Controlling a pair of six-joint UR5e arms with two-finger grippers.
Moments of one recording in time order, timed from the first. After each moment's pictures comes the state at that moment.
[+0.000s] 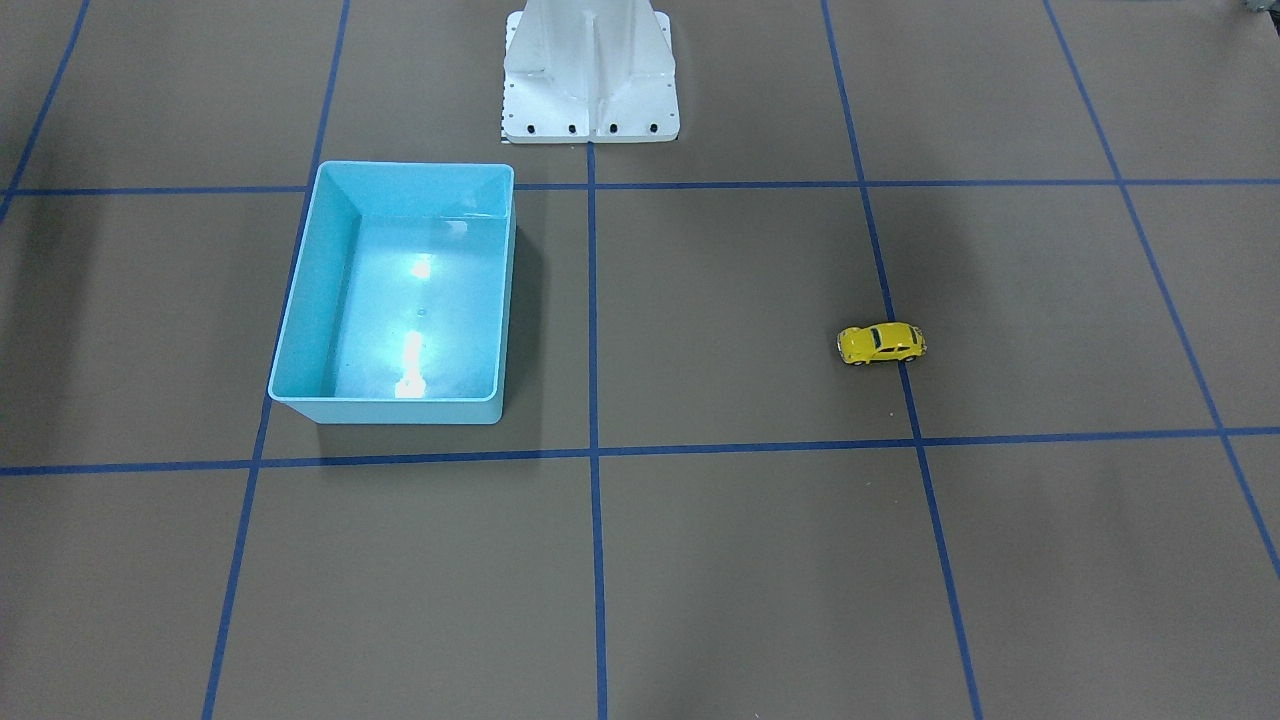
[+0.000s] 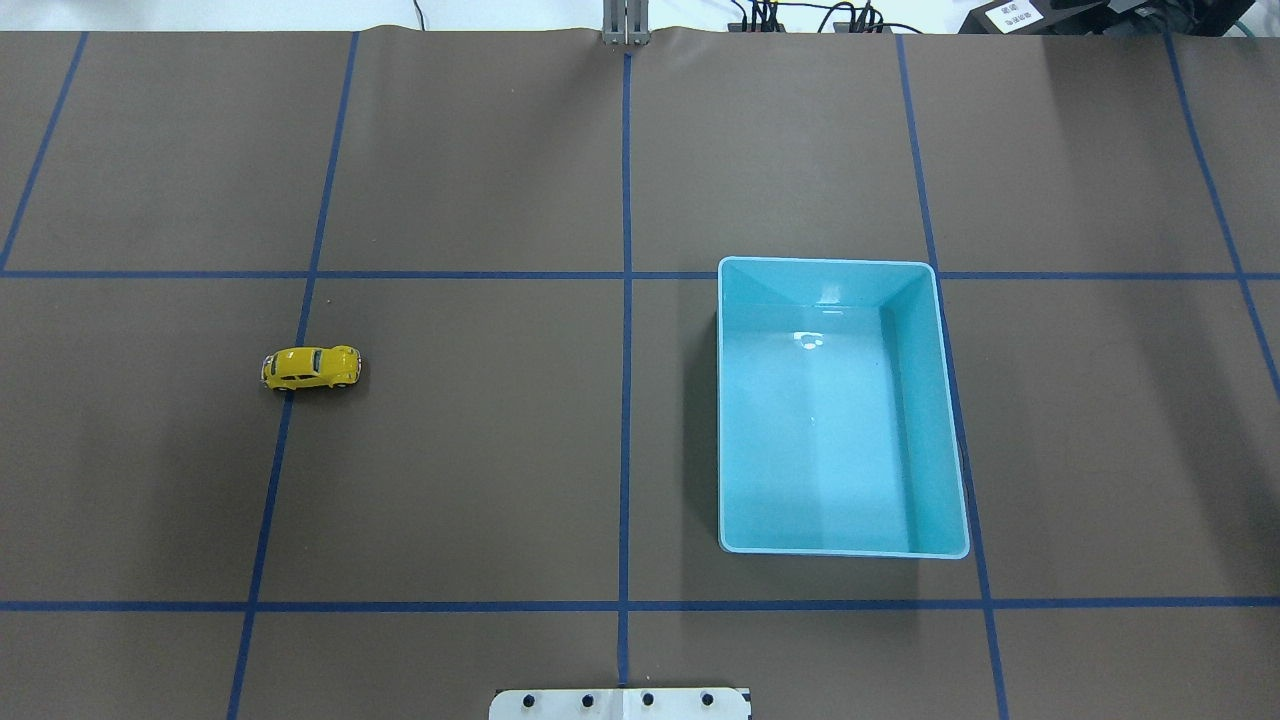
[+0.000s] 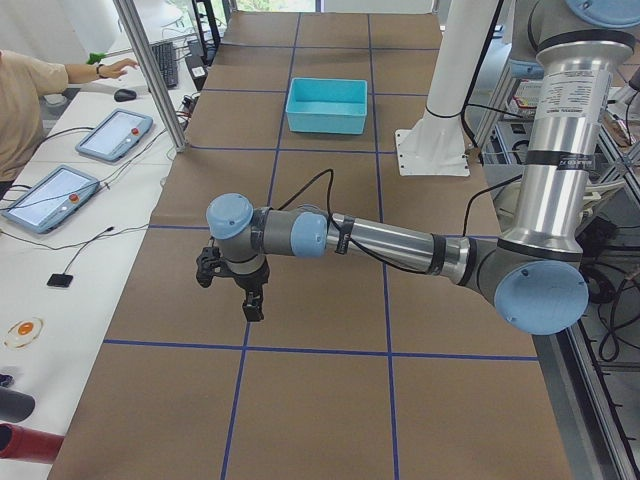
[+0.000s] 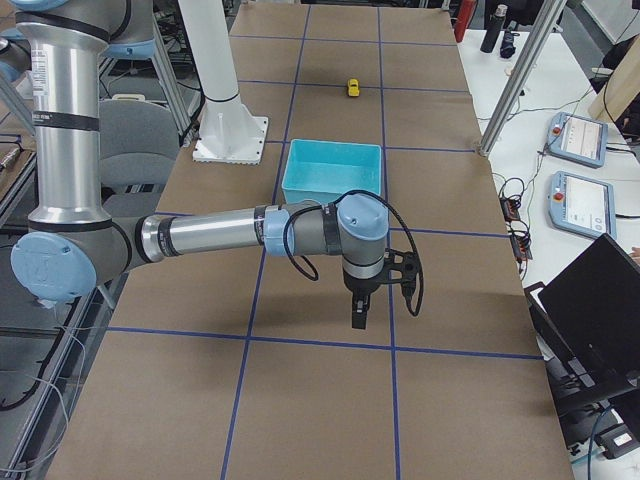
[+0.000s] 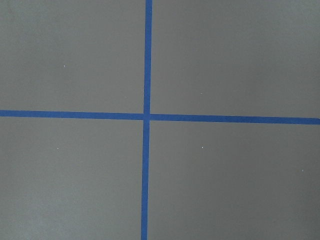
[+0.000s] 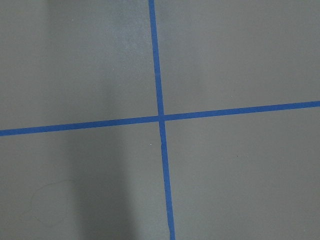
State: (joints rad) left arm -1.49 -1.68 -1.65 -1.43 -2.35 -0.11; right arm 1.60 -1.62 1.79 -1.64 2.29 0.16
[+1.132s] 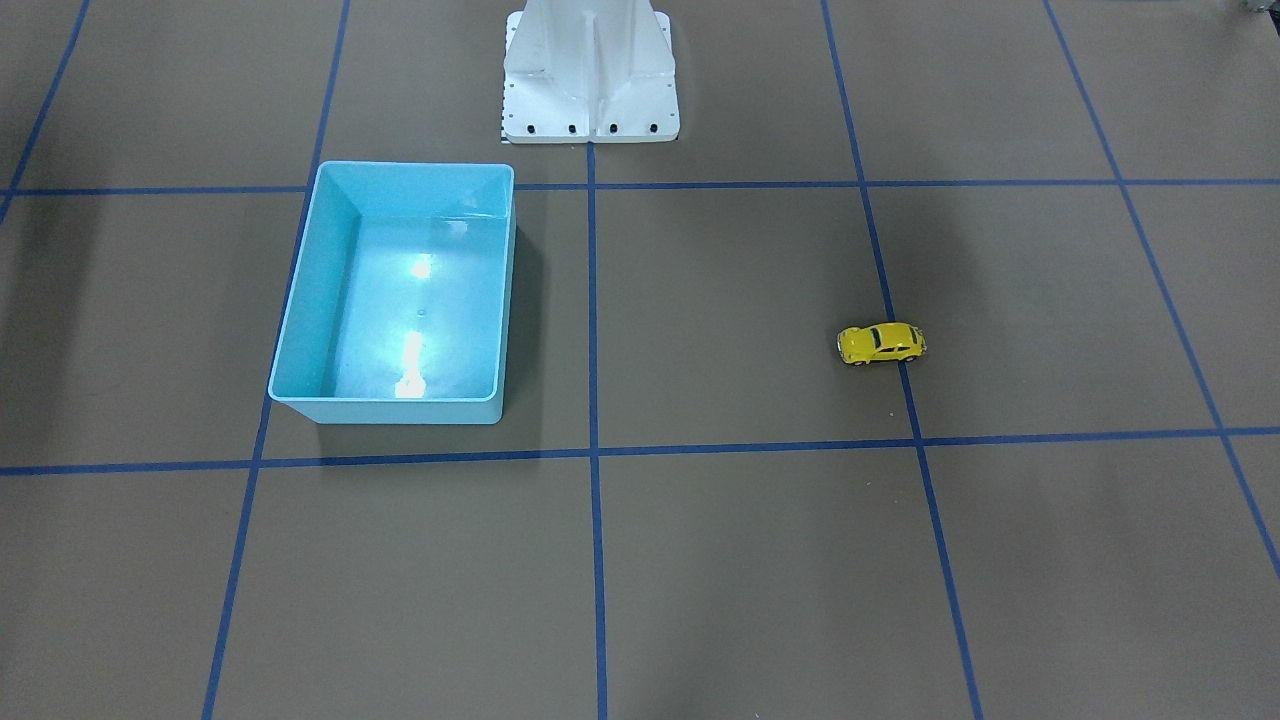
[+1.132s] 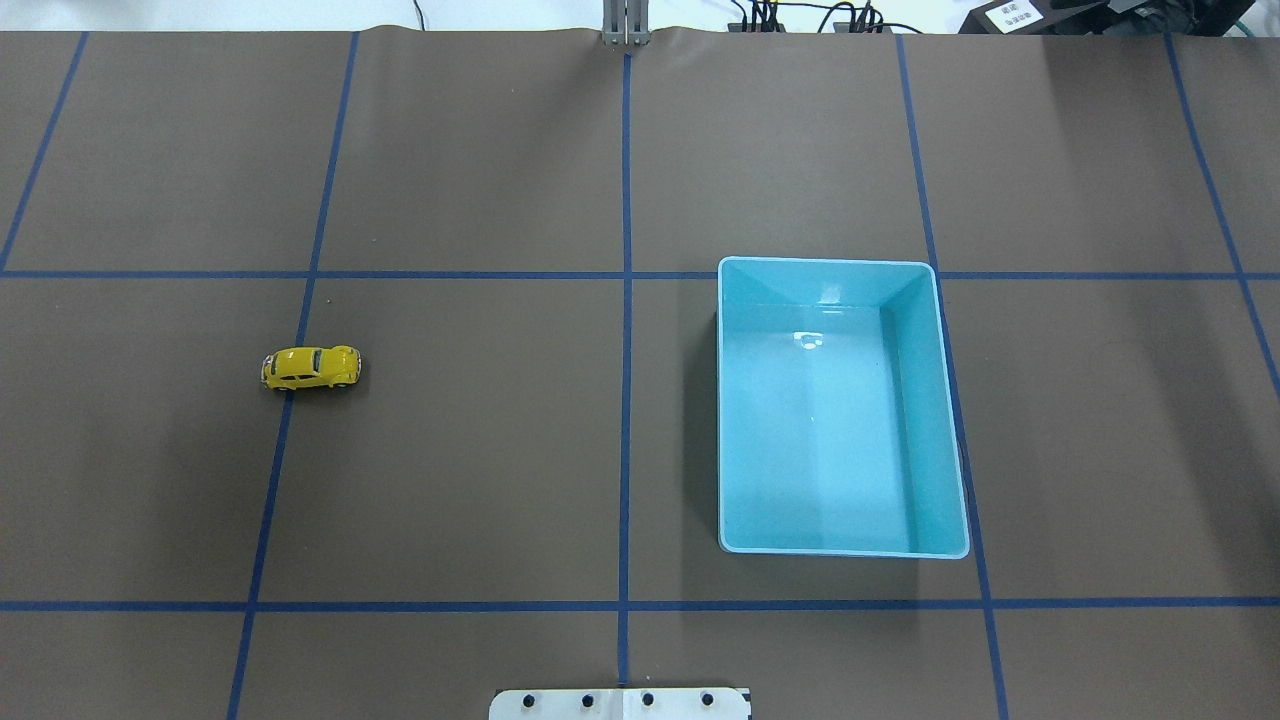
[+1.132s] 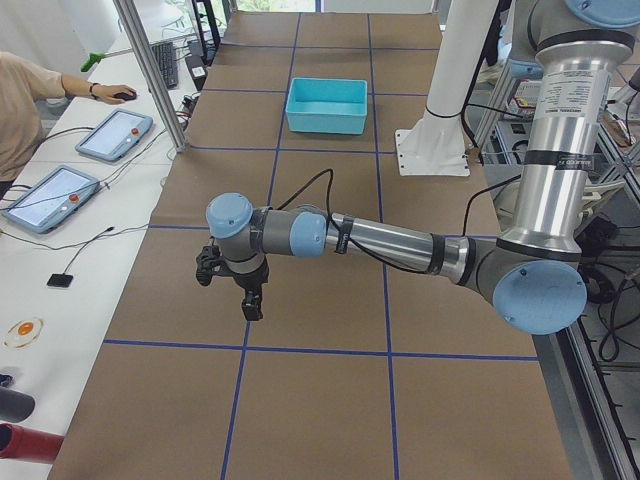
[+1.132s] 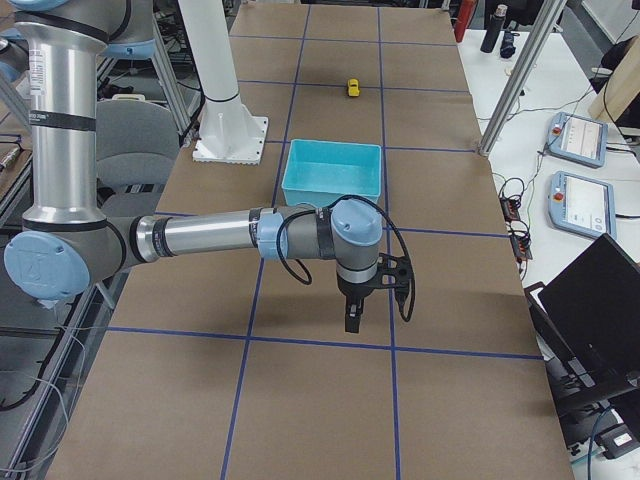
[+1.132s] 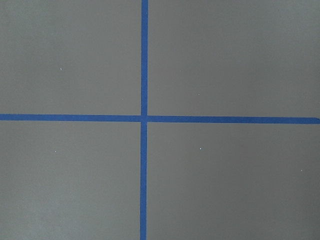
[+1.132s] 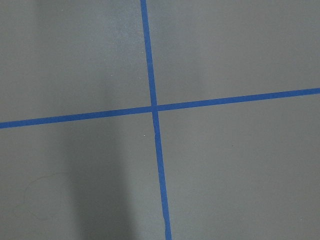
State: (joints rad) left arm -1.48 -1.68 -1.65 -1.44 -2.34 -0.11; right arm 1.60 -1.65 1.80 -1.64 2.30 0.16
